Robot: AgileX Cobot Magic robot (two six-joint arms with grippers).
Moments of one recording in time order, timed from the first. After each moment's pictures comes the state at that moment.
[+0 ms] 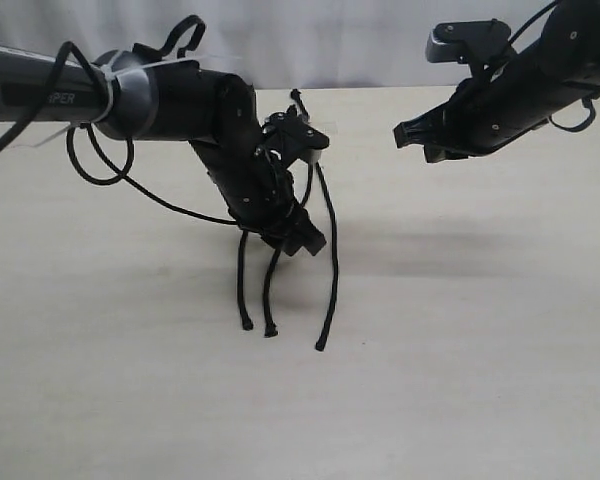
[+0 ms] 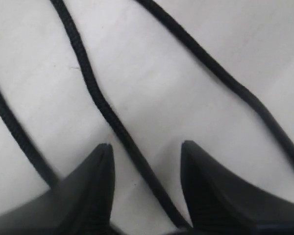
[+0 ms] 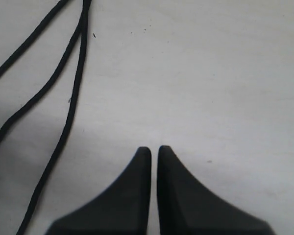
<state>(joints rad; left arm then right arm) -0.46 2.18 -1.51 -0.22 0.70 0.31 0.17 1.83 -1.27 0.22 0.55 -0.19</state>
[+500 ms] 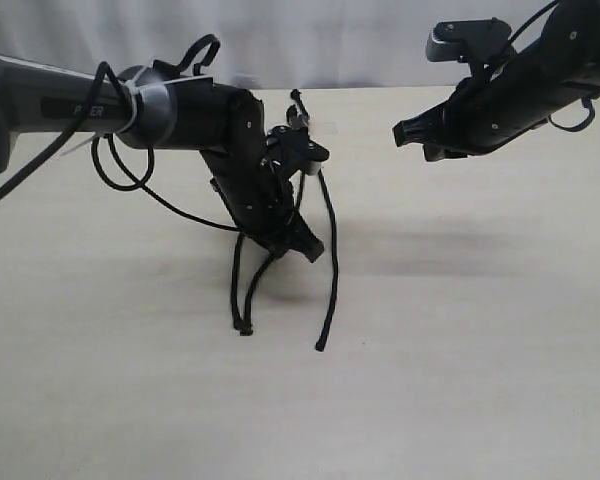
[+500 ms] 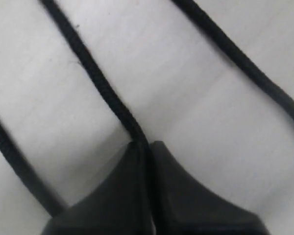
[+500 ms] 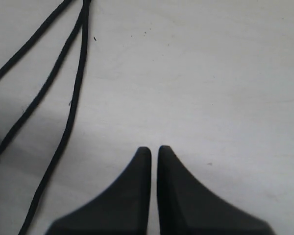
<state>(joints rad) -0.45 2.26 -1.57 -0.19 0.74 0.29 0.17 1.83 -1.27 0.22 0.54 -0.19</state>
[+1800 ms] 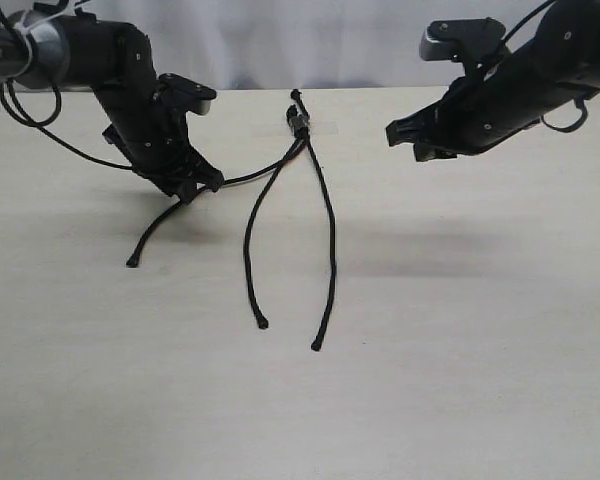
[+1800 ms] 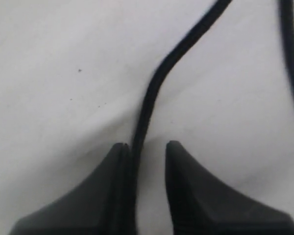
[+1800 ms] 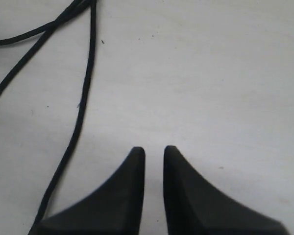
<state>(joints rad) -0.16 2.27 -1.69 -0.11 0.86 0.30 0.19 1.83 -1.27 0.24 0.54 -0.19</state>
